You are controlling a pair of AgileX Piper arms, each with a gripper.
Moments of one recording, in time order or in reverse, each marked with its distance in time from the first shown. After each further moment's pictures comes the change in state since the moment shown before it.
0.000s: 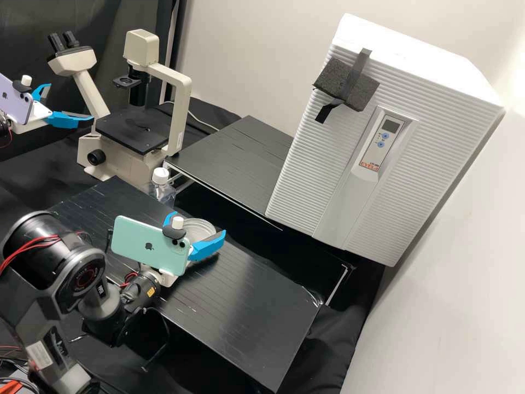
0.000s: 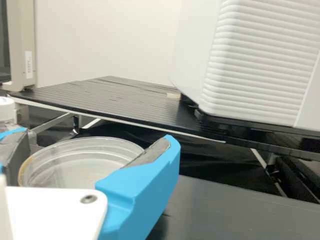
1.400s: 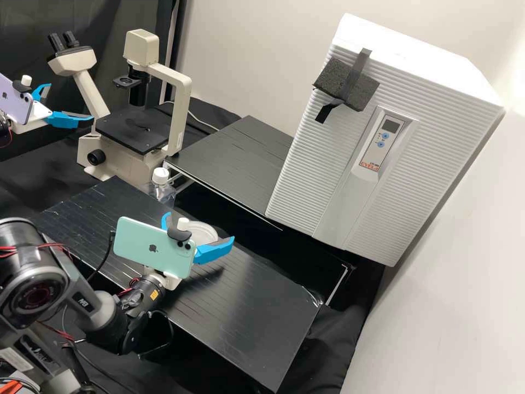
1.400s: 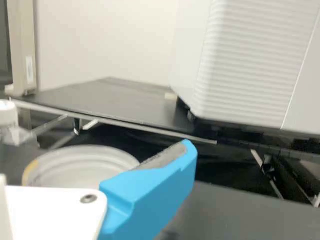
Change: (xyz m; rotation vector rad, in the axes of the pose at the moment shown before) left arm 0.000 0.000 0.000 0.000 0.000 0.000; right arm -0.015 0.023 0.001 0.022 0.070 0.013
